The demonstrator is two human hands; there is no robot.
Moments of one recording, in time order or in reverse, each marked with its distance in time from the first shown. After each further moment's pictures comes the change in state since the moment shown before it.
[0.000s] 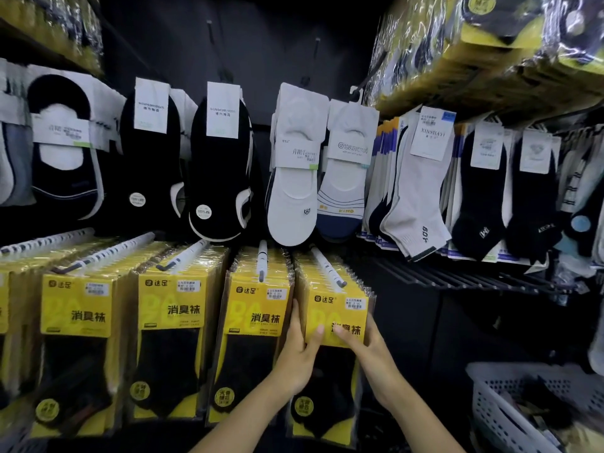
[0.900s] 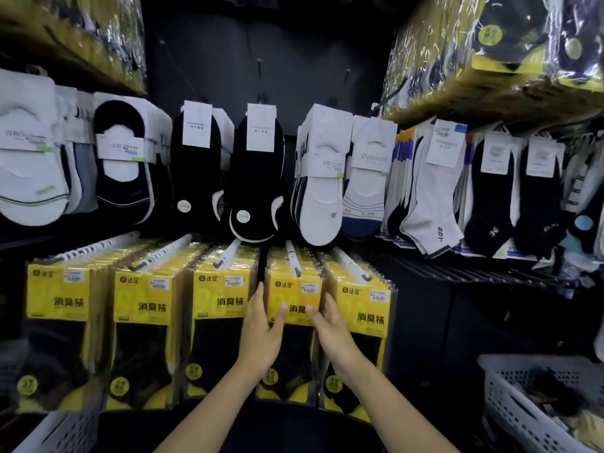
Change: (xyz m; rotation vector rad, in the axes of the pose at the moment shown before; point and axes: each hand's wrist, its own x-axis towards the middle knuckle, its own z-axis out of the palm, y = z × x) left_hand -0.039 0.008 -0.096 0.228 0.371 0.051; right_hand -0.016 -0.048 0.116 -0.038 -0.031 0.128
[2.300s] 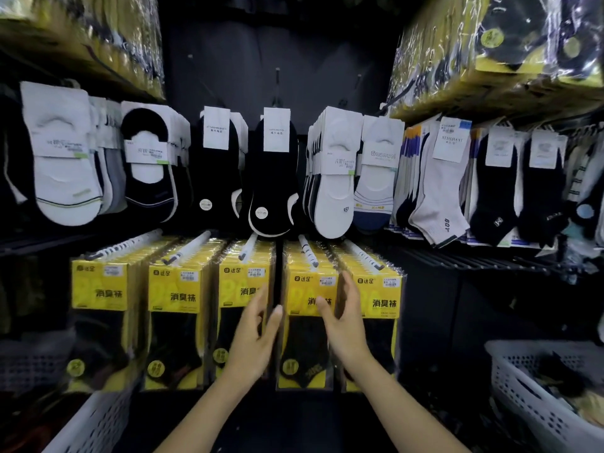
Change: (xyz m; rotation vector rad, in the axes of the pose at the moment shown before) left_hand -0.043 -0.003 -0.059 -0.103 -0.086 0.046; right_hand -0.036 -0.012 0.023 -0.178 0.234 -0.302
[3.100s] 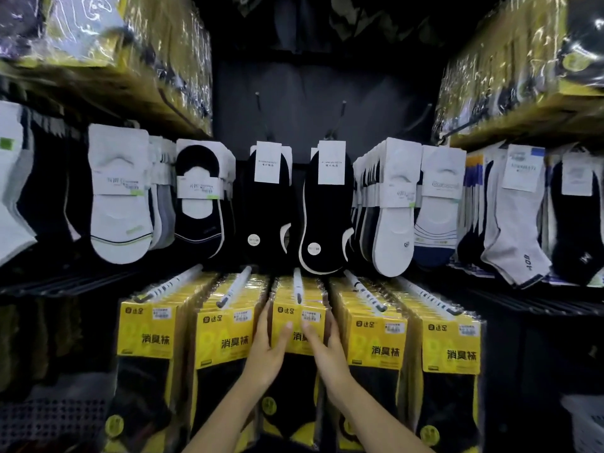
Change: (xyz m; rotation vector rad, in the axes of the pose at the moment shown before) left_hand 0.076 -0.045 -0.066 -0.089 0.016 -0.105; right_hand 0.040 0.004 0.130 0.278 -0.169 0.242
